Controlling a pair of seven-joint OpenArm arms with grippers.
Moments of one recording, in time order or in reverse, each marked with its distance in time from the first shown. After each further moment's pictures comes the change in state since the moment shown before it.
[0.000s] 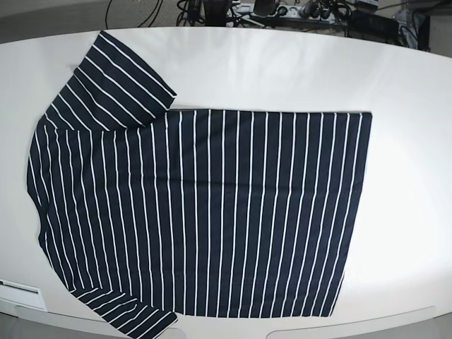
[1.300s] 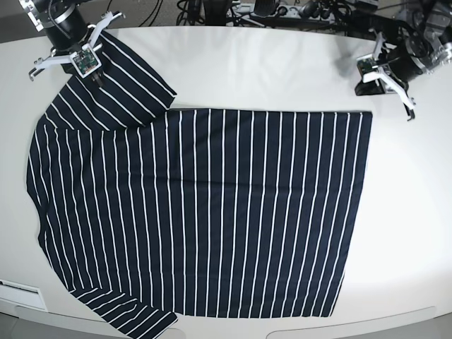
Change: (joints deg) left arm -19.1 -17.9 -32.5 14.1 9.6 -24.7 -14.0; right arm 14.9 -0.5 34.2 25.6 14.2 22.4 8.6
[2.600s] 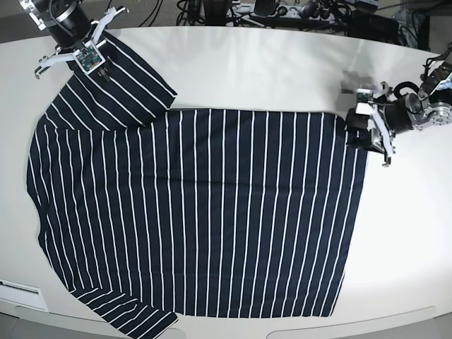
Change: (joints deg) left arm -47.0 -9.0 51.5 -23.7 14.6 5.7 -19.6; right arm -0.3 -0.1 0.0 0.0 3.0 3.2 -0.2
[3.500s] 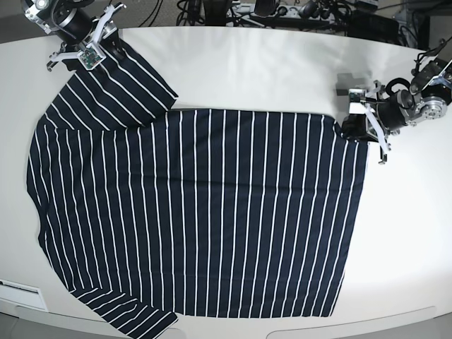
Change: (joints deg) left arm 0.3 1.5 0.7 -0.1 -1.7 4.0 4.9; right arm 4.6 0.0 -0.8 -17.1 2.6 10.5 1.6
